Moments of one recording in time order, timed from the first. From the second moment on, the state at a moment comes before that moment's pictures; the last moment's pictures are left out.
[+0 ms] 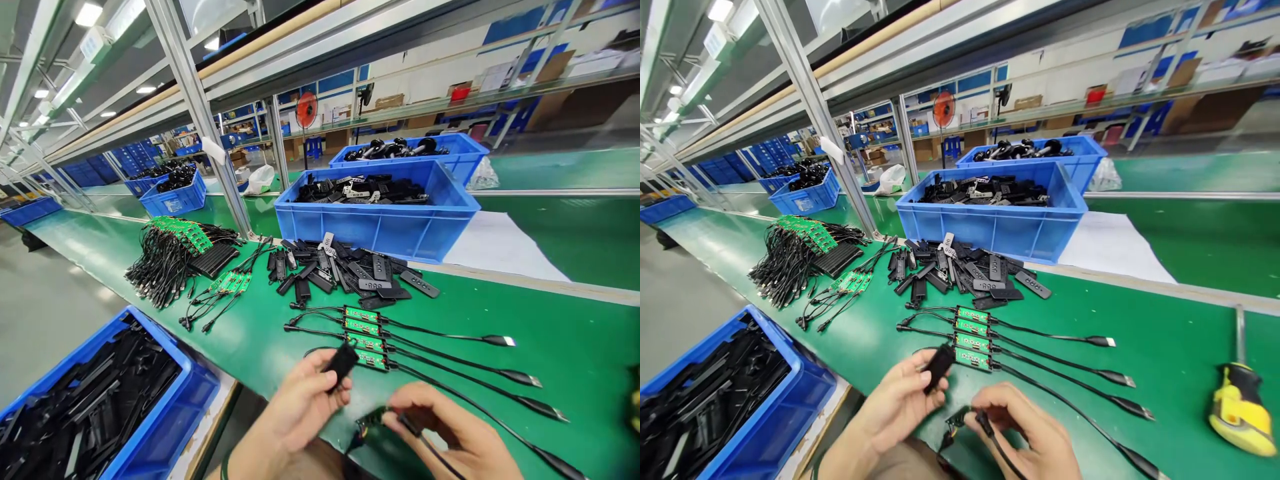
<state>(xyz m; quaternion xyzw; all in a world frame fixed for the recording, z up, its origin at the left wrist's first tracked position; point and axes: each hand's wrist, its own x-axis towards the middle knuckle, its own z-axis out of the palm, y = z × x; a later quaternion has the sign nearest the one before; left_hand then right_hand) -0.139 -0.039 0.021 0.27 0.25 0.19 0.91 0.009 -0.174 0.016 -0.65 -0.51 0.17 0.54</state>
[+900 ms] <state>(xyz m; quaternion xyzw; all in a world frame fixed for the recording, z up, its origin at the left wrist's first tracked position) -0.133 -0.091 -0.002 0.35 0.19 0.18 0.90 -0.003 -0.159 0.001 -0.69 -0.40 0.21 0.56</state>
